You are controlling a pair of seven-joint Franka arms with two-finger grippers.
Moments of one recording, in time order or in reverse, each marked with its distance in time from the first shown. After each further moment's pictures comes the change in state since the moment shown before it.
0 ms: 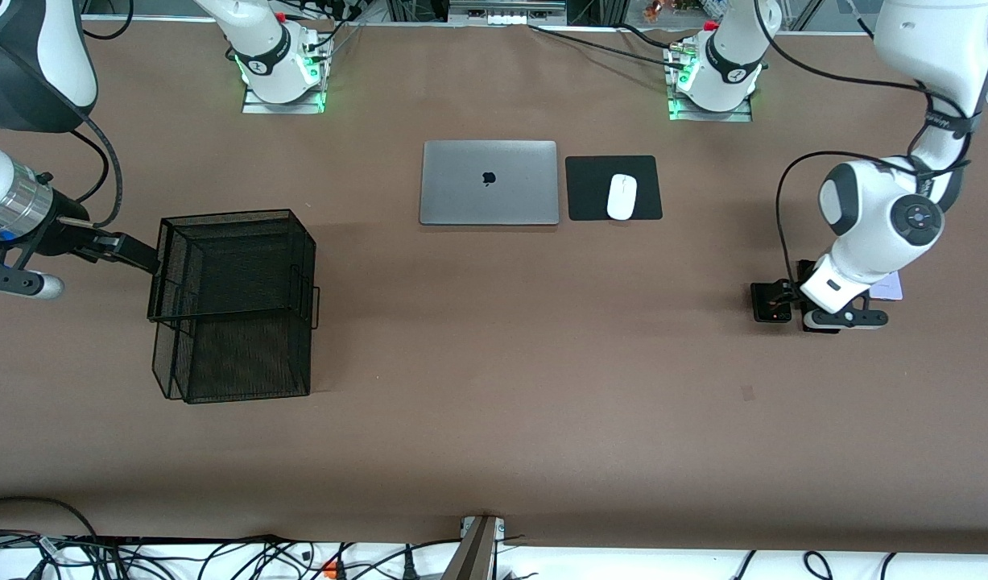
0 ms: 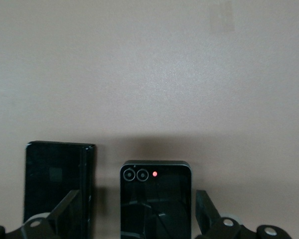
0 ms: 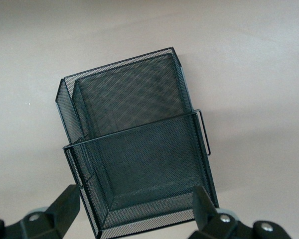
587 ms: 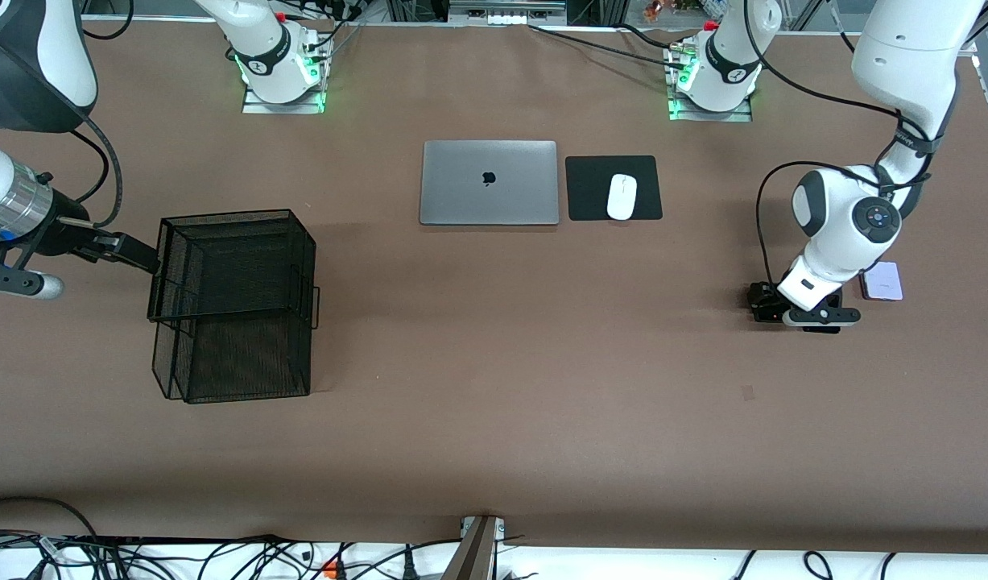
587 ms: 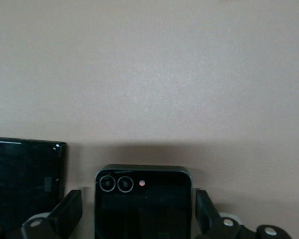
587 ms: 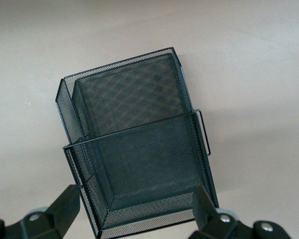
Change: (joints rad) left arm -0.004 0.082 -0.008 -0.062 0.000 0.191 -0.035; right arm 0.000 0.000 0.000 0.000 0.000 0.000 0.000
